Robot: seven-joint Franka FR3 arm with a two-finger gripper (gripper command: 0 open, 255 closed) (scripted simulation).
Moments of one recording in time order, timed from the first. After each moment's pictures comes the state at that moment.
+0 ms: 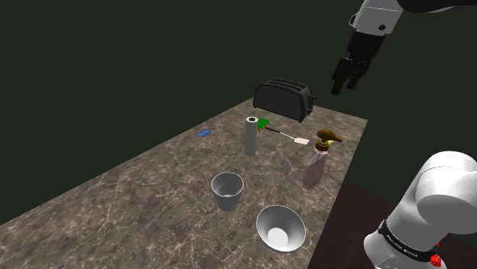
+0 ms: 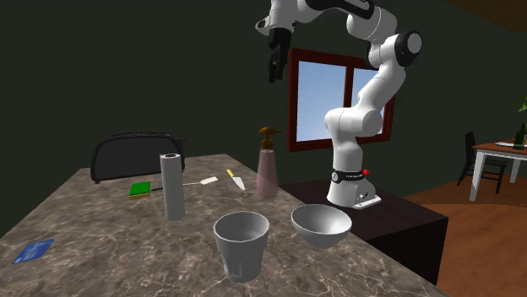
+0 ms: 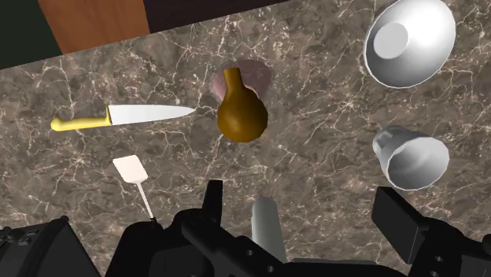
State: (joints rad) arm -0.01 -0.83 -0.07 -2.28 -0.05 1.57 0.08
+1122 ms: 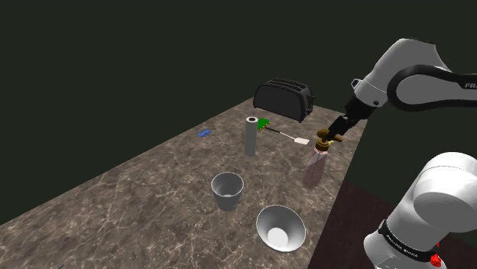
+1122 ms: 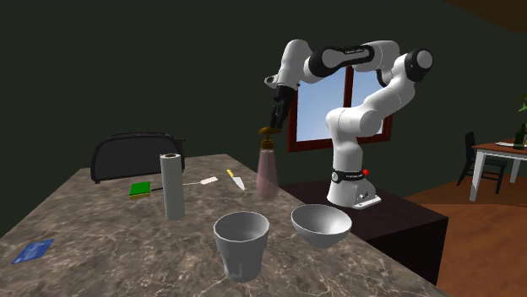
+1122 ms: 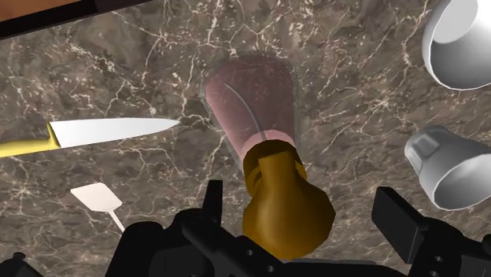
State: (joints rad) arm -0.08 -1.12 -0.24 -2.92 -0.09 2.10 -0.02
